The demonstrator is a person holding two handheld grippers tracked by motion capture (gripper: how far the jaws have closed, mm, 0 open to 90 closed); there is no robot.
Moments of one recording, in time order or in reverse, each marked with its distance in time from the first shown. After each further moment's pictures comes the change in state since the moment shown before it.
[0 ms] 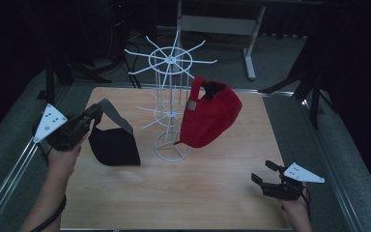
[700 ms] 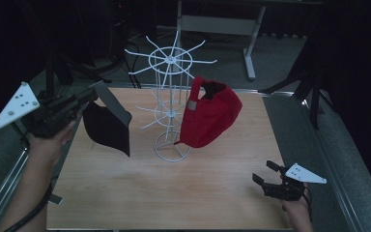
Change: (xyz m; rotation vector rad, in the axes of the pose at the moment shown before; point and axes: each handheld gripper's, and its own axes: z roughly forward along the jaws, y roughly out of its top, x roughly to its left) left arm 0.008 0.073 -0.013 -0.140 -0.216 0.035; right arm -0.001 0.000 -0.003 -0.009 0.002 0.003
